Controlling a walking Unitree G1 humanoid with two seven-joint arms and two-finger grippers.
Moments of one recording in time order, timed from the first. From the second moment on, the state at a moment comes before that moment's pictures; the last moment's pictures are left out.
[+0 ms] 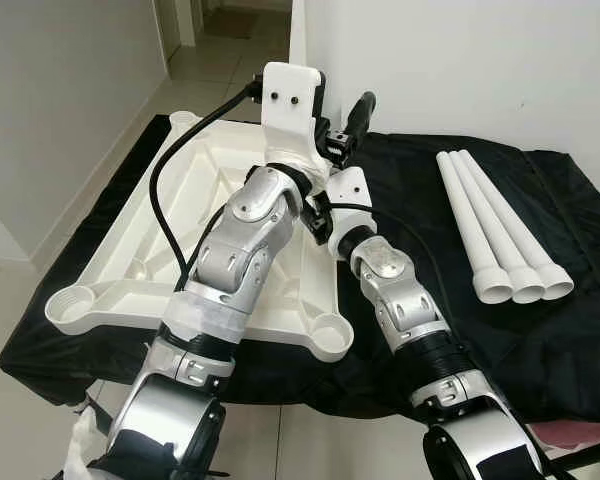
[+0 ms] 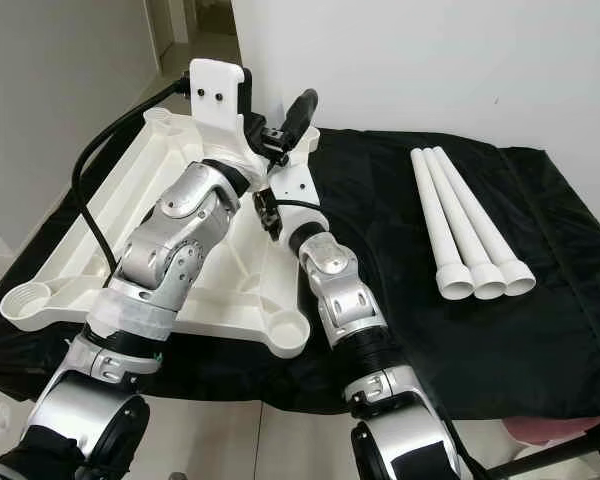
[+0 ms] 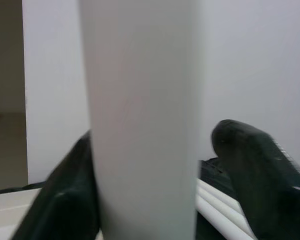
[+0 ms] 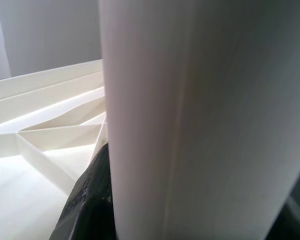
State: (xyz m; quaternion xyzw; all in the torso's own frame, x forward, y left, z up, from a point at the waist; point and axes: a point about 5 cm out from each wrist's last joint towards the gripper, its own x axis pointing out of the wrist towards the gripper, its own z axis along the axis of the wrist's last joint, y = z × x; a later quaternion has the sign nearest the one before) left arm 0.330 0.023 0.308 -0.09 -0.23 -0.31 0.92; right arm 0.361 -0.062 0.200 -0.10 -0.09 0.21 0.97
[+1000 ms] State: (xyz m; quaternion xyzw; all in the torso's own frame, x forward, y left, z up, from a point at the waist) left arm 0.315 0.066 0.267 -0.07 -0.21 -0.27 0.94; right arm 0.365 -0.130 0.183 -0.01 -0.05 0.08 1.00
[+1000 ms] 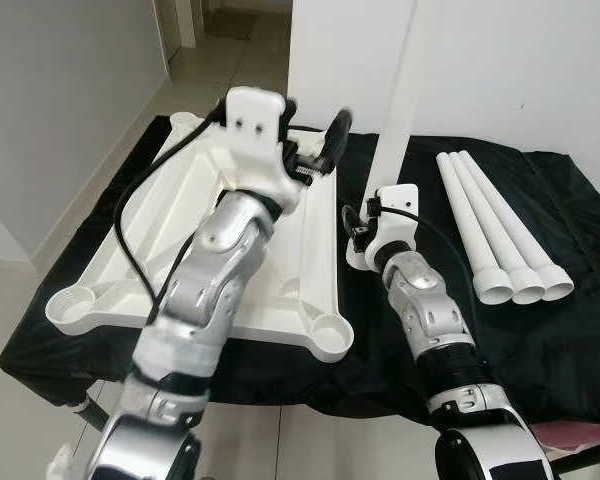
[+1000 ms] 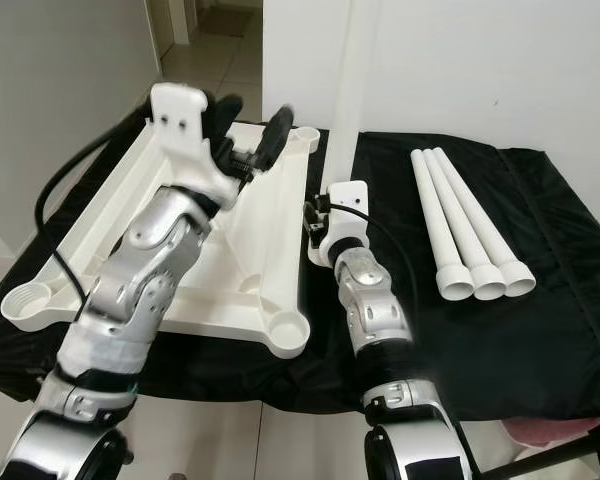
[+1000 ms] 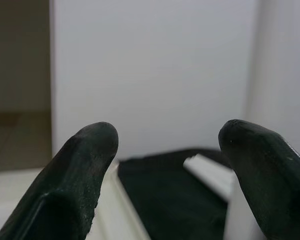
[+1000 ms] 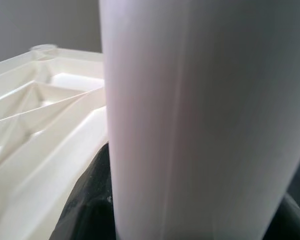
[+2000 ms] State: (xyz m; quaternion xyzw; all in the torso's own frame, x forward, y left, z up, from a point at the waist) left arm 0.277 0.111 0.136 0.08 -0.01 -0.26 0.96; right arm 0.360 -0.143 0.193 -0.01 -0.09 0.05 0.99
